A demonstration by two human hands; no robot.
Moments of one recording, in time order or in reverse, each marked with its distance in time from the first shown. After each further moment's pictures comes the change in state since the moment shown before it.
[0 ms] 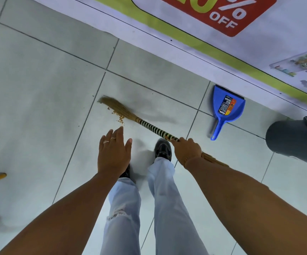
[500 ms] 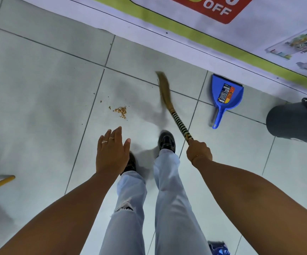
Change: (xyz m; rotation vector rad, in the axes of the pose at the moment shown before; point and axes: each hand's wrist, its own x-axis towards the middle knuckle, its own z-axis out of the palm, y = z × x) left_hand -0.031 -0.032 -0.011 0.045 -0.035 0.052; right_hand -0.035 -0.006 0.042 0.501 -0.034 0.507
